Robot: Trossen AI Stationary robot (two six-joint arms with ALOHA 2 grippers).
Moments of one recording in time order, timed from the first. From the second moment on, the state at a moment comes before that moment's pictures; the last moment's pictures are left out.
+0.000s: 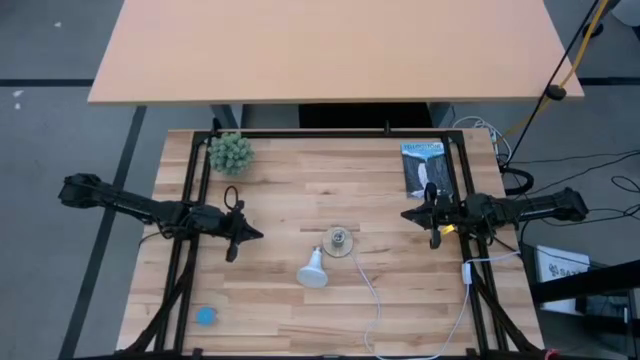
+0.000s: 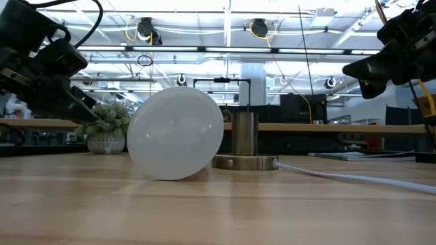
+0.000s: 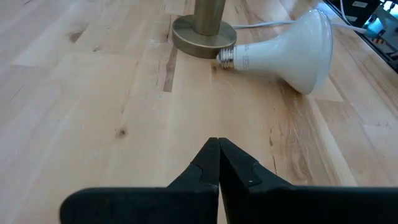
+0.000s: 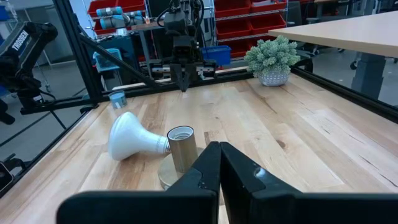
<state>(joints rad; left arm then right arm) -0.16 0.57 0.01 0.11 -0.04 -0.20 0.12 0.12 0.02 0.04 0.18 0.17</state>
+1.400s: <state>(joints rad) -0.18 0.58 0.02 0.12 -0.07 -0.06 0.12 0.12 0.02 0.04 0.18 0.17</state>
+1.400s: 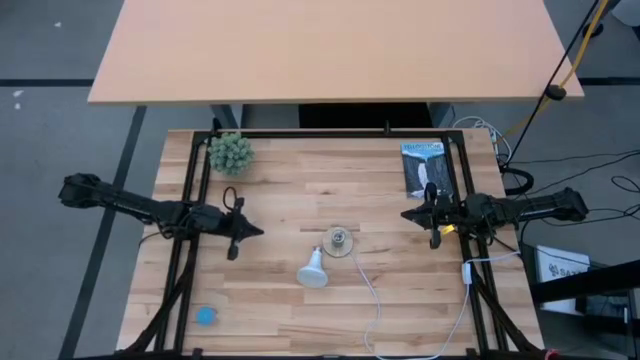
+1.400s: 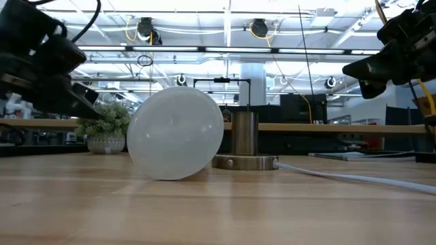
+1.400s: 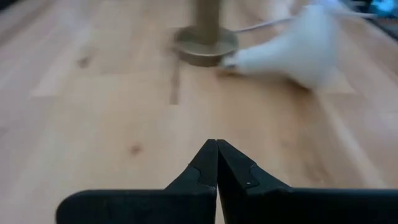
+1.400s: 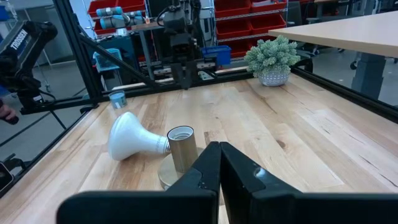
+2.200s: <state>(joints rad) -0.20 1.13 0.46 0.21 -0.07 -0.05 0.12 0.12 0.02 0.04 0.18 0.17</state>
